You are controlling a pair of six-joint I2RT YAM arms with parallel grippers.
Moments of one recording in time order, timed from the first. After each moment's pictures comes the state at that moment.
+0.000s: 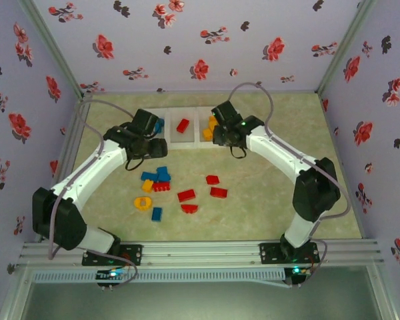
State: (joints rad) left arm -0.51 1.44 1.27 -0.91 -0.12 -0.52; right arm 0.62 1.74 1.50 -0.76 0.19 0.59
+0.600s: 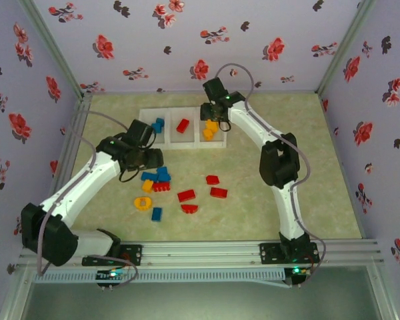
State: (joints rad) left arm -0.53 1.29 1.14 -0.97 -0.12 -0.61; right arm 0.53 2.24 2.09 -0.83 0.13 0.45
